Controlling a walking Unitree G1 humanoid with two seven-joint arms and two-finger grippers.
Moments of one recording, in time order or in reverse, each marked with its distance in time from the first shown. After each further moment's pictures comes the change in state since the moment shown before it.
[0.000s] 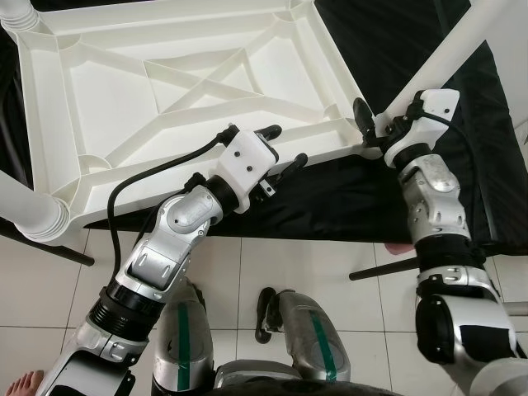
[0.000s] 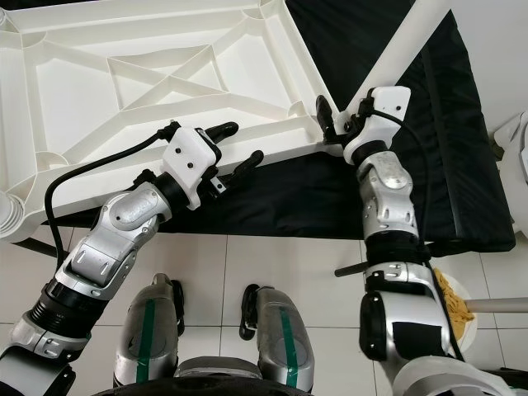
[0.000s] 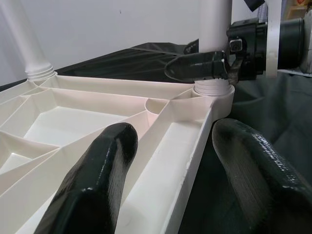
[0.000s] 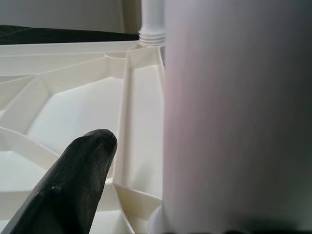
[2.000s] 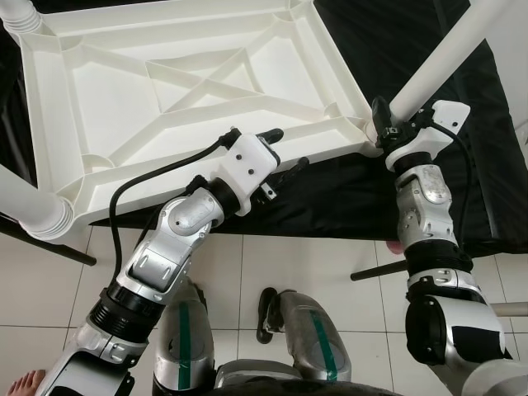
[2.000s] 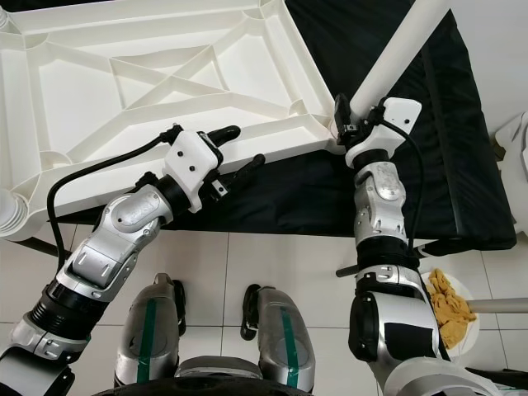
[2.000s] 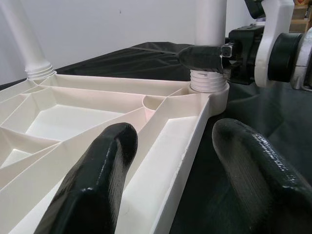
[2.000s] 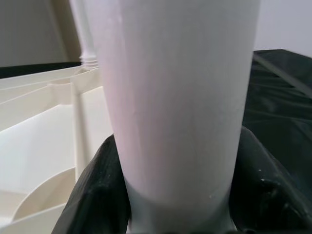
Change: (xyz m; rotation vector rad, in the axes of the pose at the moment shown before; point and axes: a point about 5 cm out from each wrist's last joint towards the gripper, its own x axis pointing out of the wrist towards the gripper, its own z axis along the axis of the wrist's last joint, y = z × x) left arm 0.000 -0.003 -0.002 -0.005 0.002 -0.013; right arm -0.008 0.005 -0.018 0.088 -0.060 -0.400
